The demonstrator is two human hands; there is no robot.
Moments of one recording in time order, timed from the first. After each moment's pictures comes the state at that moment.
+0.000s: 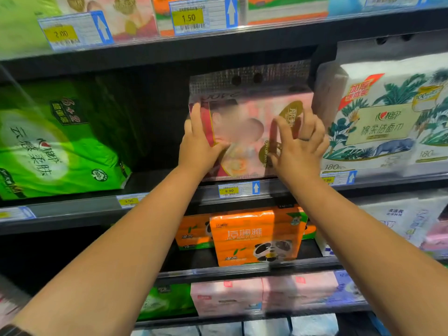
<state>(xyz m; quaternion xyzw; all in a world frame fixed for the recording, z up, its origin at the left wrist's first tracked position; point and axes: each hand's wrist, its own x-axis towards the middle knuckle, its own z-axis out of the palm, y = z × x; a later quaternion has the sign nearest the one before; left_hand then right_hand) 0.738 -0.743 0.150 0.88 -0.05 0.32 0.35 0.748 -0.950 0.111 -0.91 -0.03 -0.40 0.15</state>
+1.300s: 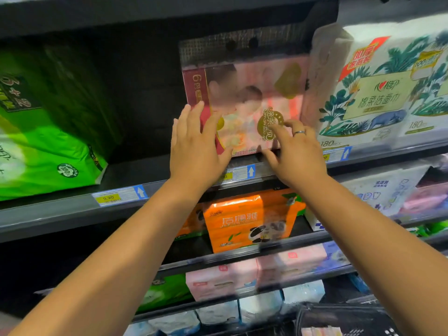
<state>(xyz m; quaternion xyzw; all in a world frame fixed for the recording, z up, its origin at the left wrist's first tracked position) 0.710 -0.749 0.118 0.92 -0.13 0.35 0.12 0.723 -0.955 0.090 -0.94 -0.04 -0.32 0.10</state>
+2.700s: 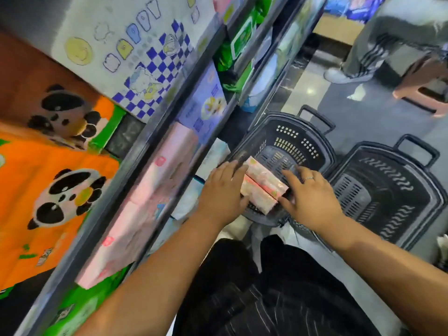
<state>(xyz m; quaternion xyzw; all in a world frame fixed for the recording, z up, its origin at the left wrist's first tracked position) 0.598 -1.027 -0.258 0.82 -0.55 -0.16 0.02 0.419 -1.156 -0.274 -0.92 0.34 0.12 0.15</state>
